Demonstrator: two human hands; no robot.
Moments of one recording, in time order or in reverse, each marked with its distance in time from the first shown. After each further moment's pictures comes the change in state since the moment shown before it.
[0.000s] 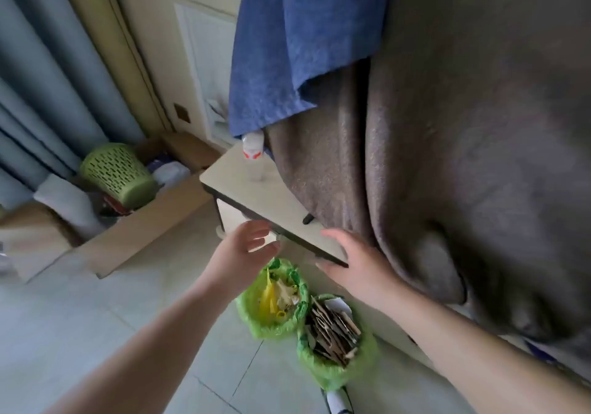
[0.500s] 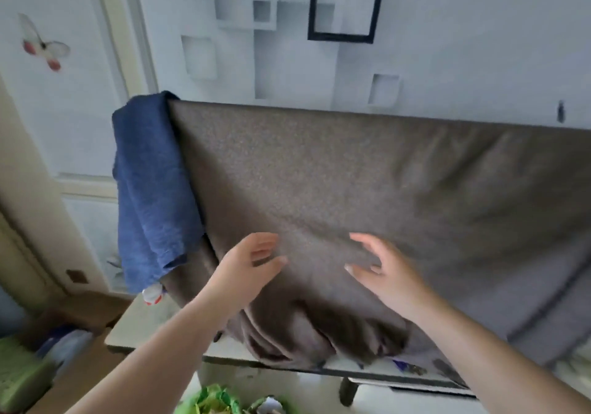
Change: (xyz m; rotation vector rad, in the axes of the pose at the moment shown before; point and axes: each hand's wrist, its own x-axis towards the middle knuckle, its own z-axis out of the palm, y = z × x) left_hand -0.142 0.318 0.048 0.051 -0.276 0.520; right_hand -0.231 -0.070 -0.288 0.105 0.616 0.080
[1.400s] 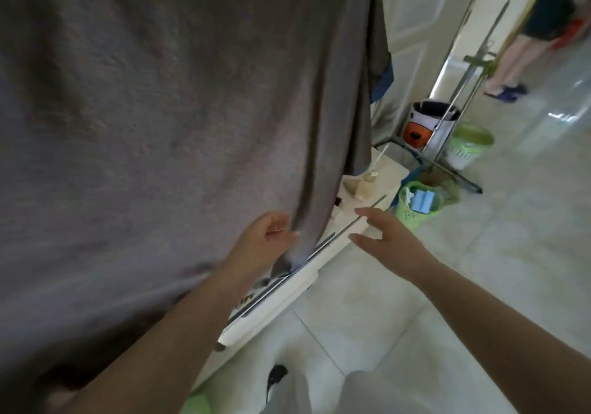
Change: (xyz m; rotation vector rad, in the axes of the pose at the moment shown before) left_hand 0.050 0.074 0.493 -0.089 -0.867 -0.090; right_hand -0.176 0.315 -0.247 0.021 0.470 0.797
